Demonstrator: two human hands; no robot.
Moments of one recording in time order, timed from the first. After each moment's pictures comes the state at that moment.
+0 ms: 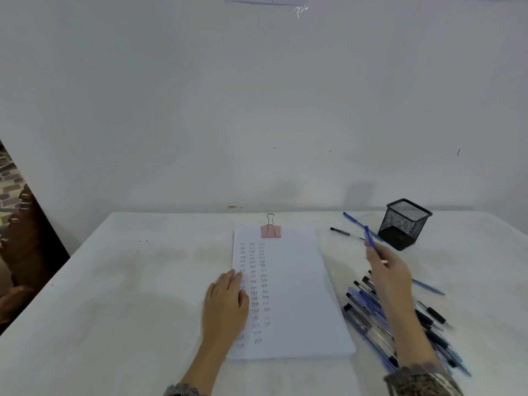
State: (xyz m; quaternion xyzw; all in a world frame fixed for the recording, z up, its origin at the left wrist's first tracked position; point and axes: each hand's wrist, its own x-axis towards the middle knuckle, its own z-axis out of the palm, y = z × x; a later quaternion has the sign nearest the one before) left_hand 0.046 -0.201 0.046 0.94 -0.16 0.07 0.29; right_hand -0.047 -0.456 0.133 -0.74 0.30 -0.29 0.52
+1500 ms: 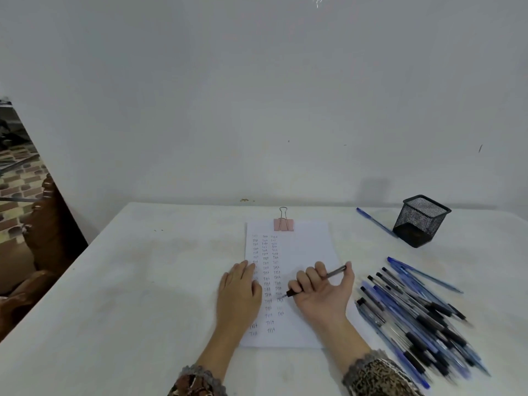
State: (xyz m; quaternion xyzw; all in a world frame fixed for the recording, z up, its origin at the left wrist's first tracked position) left_hand 0.045 -0.201 0.049 0.94 -0.16 0.07 0.28; right_hand -0.013 -0.348 0.089 -0.12 0.15 -0.09 0.98
